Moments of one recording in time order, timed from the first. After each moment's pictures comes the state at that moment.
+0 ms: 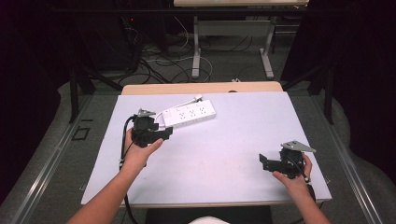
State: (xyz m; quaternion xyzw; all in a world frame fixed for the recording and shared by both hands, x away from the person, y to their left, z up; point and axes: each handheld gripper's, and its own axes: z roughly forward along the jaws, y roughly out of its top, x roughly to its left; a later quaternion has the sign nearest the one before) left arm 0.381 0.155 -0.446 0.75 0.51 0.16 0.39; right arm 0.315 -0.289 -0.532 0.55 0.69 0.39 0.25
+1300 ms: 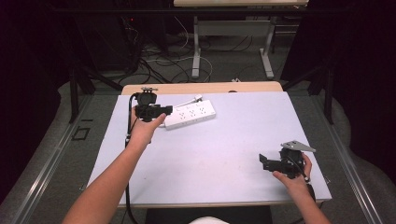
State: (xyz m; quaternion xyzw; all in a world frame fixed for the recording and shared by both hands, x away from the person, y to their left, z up) left arm 0.442 0.147 -0.416 0.73 0.56 0.17 0.37; right arm 0.317 -0.291 -0.535 0.55 0.70 0.39 0.25
